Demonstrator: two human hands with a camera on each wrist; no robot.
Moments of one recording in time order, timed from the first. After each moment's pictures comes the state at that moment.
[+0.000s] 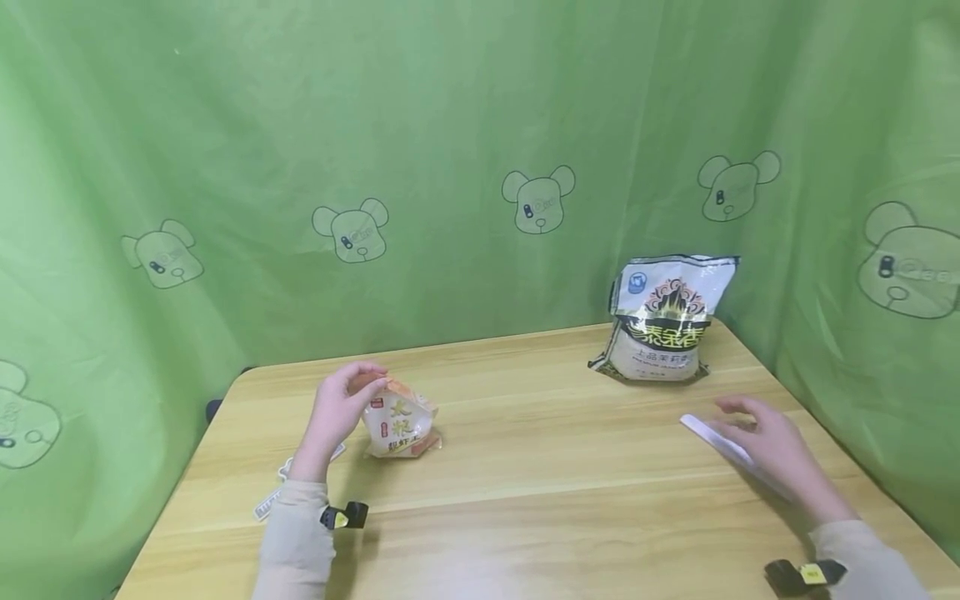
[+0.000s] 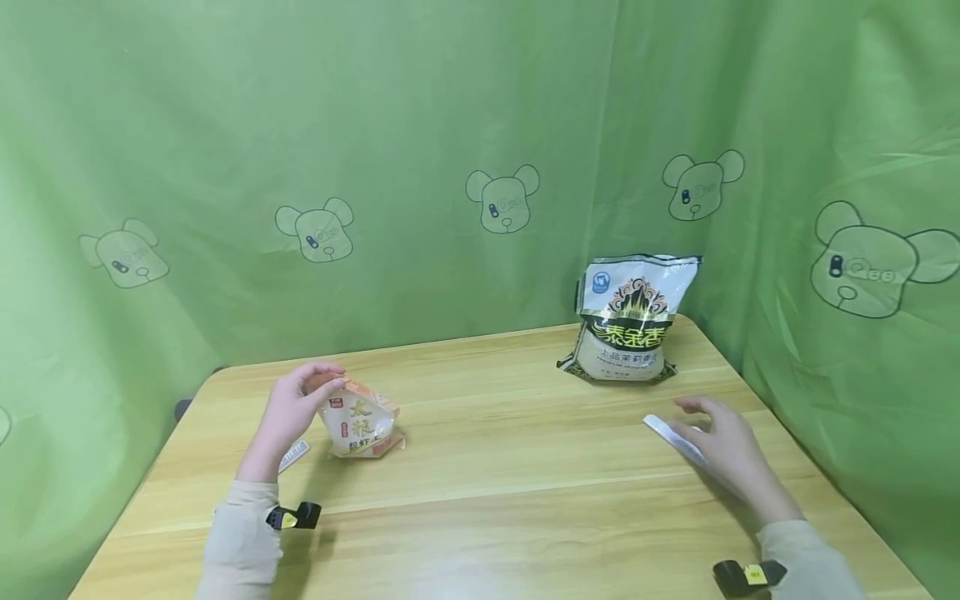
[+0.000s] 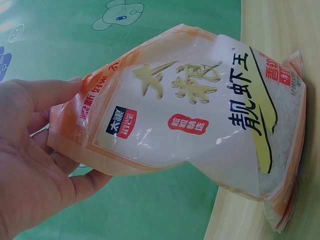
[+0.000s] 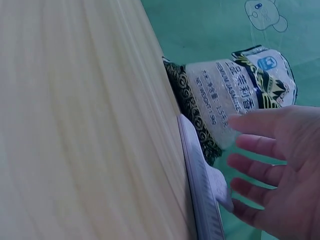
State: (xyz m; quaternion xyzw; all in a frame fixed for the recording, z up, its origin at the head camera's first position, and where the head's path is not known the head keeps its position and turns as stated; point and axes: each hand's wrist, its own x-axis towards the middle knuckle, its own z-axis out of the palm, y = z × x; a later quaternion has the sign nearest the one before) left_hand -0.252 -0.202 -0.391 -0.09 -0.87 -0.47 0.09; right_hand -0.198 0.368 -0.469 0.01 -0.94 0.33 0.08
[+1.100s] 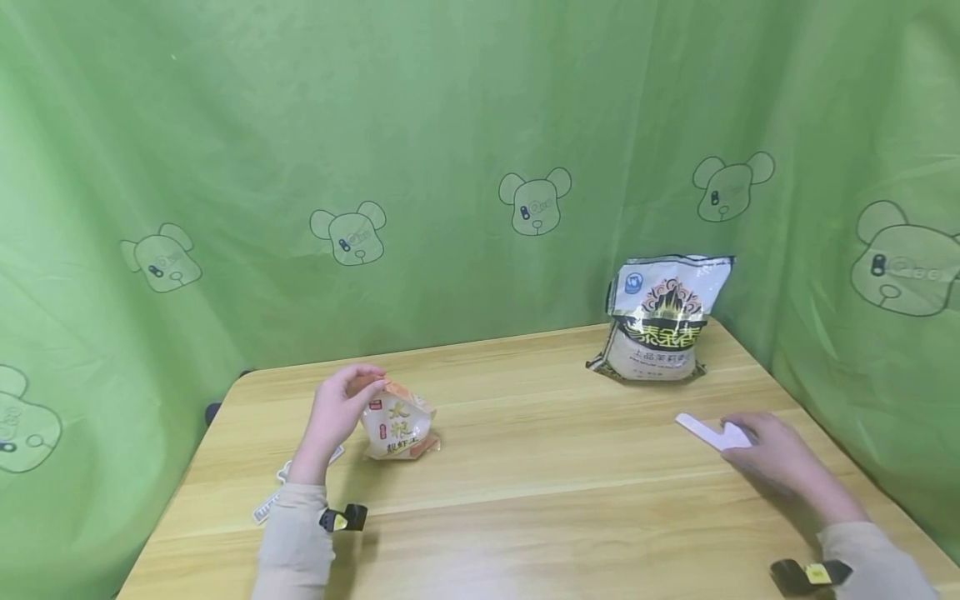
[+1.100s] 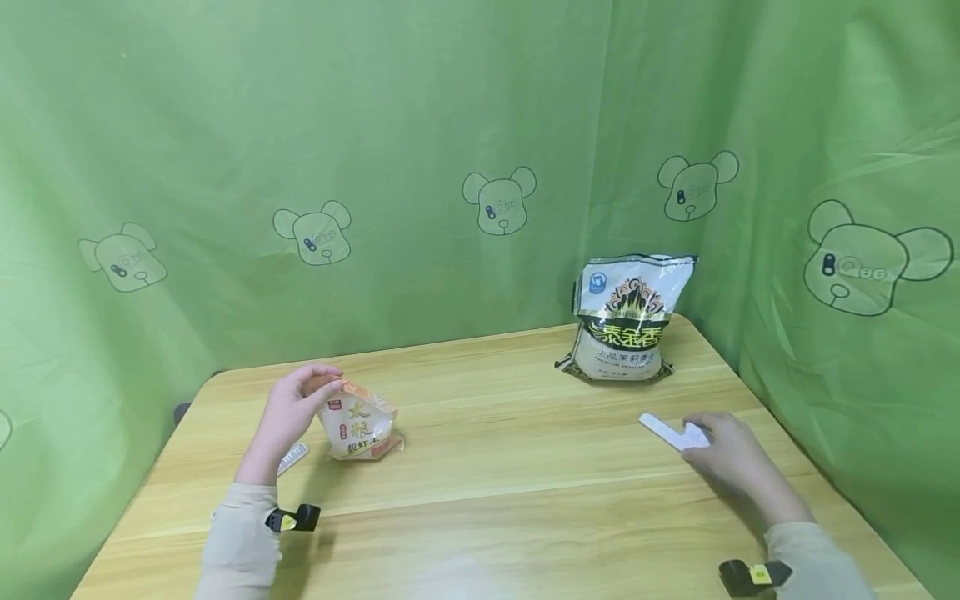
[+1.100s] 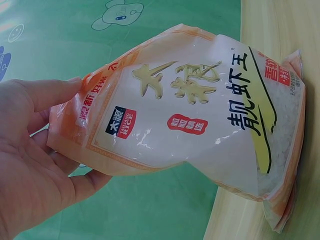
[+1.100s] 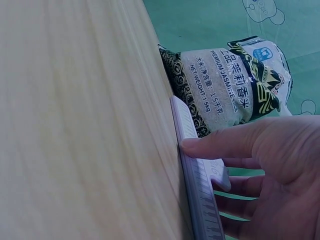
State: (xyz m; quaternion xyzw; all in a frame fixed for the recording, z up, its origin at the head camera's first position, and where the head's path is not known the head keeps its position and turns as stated) left_hand -0.251 -0.202 -0.392 -0.09 -0.88 -0.46 0.10; right_hand -0.196 0.386 -0.481 0.04 -0.97 0.24 0.04
